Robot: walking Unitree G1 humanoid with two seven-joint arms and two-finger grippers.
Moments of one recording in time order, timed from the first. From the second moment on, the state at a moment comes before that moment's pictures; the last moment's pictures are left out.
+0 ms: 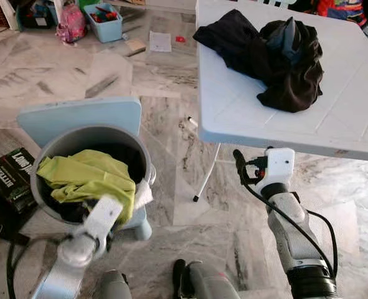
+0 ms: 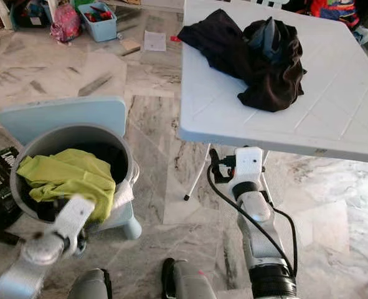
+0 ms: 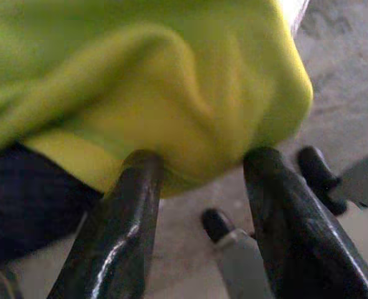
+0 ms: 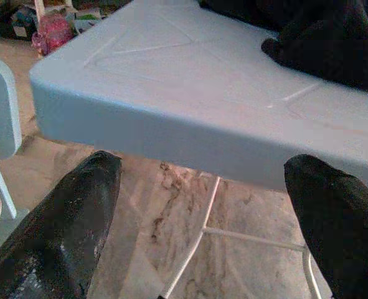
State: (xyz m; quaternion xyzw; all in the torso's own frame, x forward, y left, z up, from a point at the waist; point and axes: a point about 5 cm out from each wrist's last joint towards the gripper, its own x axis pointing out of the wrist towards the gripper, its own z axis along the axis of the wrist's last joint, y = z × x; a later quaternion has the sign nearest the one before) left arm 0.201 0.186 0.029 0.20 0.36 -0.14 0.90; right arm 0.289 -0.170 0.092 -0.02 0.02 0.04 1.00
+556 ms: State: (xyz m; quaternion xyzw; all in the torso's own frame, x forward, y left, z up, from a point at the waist) left arm 0.219 0.199 0.059 0.14 0.21 -0.04 0.97; right arm 0.293 -0.168 0.092 -0.03 0.02 0.05 1.00
